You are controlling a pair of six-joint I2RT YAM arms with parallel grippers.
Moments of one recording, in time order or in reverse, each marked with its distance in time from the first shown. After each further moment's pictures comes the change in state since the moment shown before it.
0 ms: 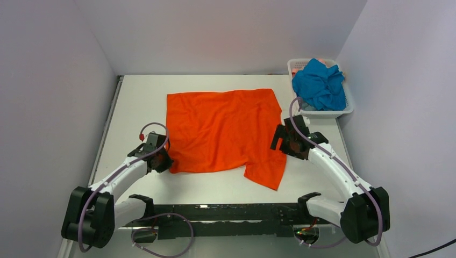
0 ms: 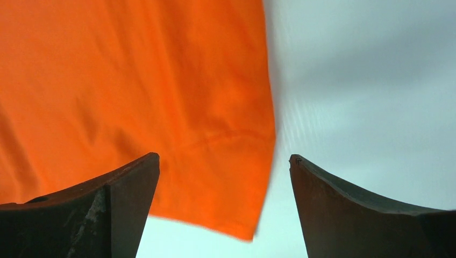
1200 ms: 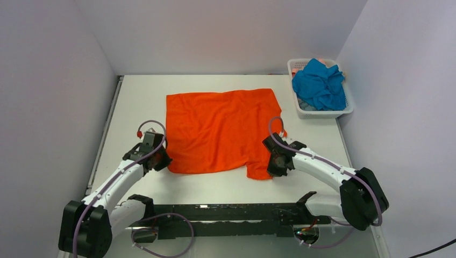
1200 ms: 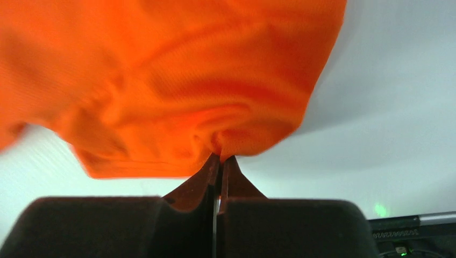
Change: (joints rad) left arm 0.000 -0.133 0.008 -0.091 0.001 0.041; right arm 0.311 0.110 -0.181 -0.085 -0.045 0.299
